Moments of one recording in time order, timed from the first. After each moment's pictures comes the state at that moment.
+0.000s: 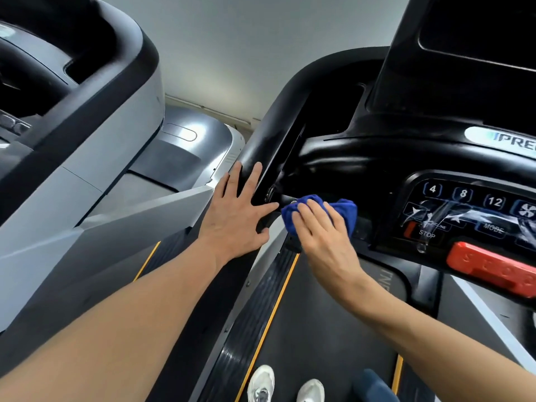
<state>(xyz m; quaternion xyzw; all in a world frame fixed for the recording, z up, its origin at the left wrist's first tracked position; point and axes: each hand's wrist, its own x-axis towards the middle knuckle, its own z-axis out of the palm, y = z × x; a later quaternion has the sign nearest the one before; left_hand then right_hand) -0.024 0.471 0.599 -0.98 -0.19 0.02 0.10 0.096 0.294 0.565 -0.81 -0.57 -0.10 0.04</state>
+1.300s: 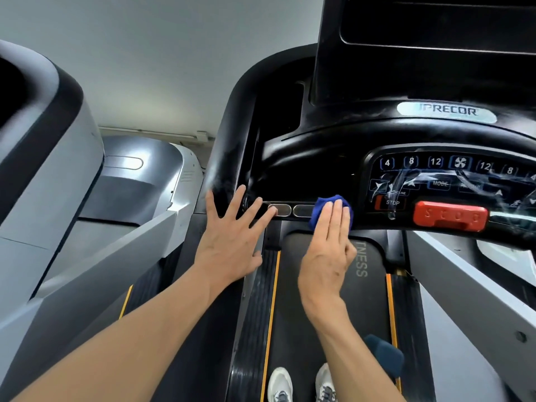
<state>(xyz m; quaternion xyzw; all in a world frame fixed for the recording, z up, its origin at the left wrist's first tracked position) -0.022 0.468 0.600 -0.99 -0.03 0.07 0.13 0.031 0.308 0.566 -0.98 -0.10 -0.02 0.18</state>
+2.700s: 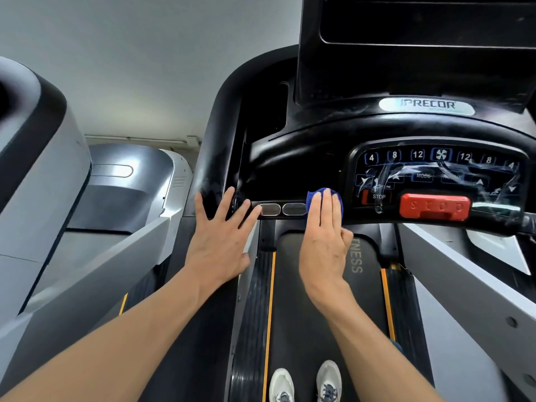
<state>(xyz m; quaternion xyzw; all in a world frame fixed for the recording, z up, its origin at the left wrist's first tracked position) -0.021 0.469 0.596 -0.98 -0.04 0.08 0.16 0.054 0.294 0.577 -0.98 -0.16 -0.02 0.12</state>
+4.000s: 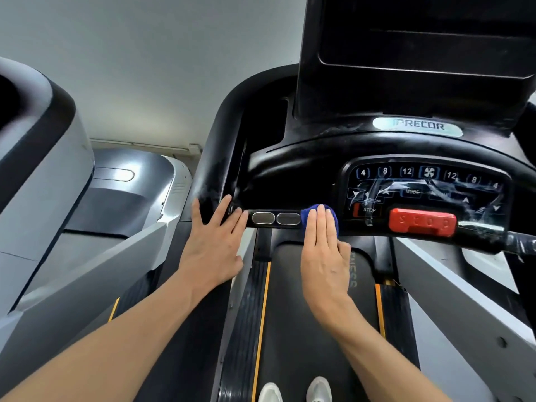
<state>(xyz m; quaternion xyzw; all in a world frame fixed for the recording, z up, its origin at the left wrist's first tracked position) -0.019 0.469 0.603 -0.98 -0.06 0.10 0.15 0.053 0.271 0.575 -0.97 -0.22 0.02 0.03</state>
